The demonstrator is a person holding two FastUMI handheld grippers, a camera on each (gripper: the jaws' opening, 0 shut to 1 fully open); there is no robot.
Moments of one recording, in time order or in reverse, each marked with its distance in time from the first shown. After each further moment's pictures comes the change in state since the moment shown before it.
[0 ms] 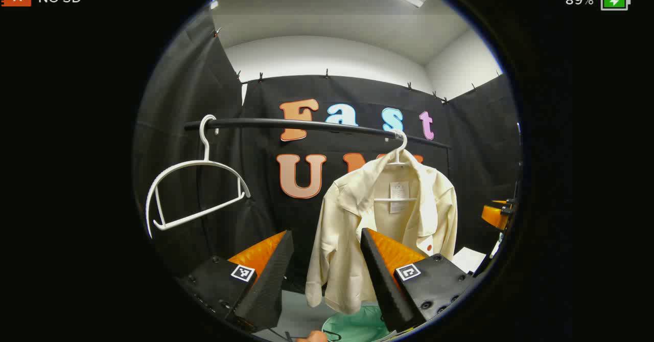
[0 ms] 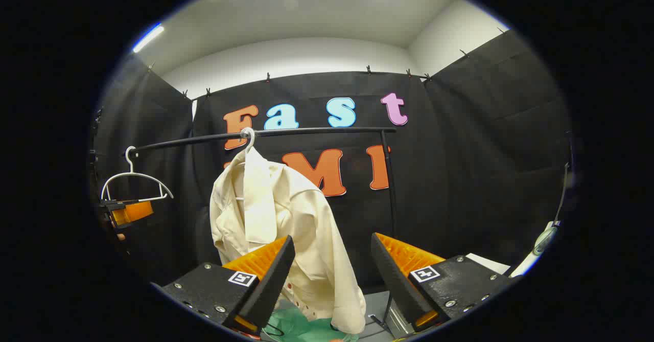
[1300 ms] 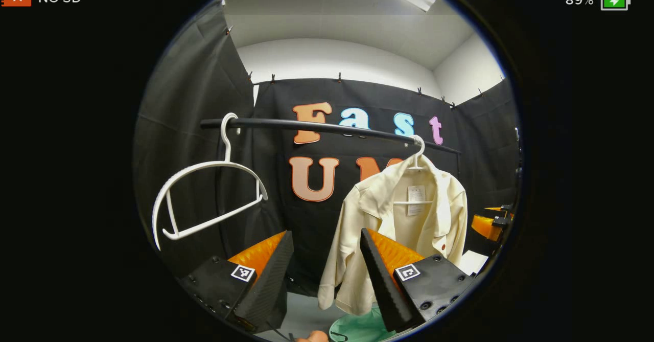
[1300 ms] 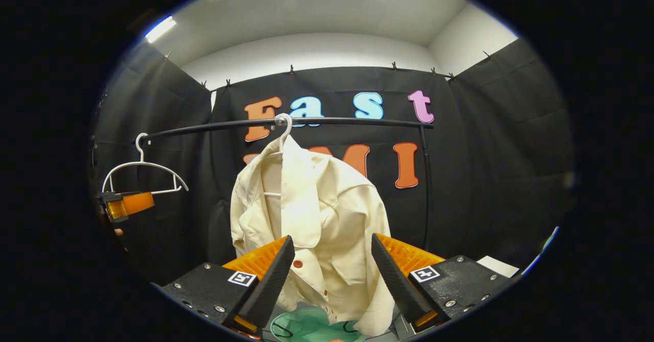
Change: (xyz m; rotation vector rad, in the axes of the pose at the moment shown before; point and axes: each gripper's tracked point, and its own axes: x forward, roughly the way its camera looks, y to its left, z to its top) left arm -0.005 0.041 -0.002 -0.016 -0.012 0.036; right arm 0.034 0.092 -0.021 -0.046 0.027 0.104
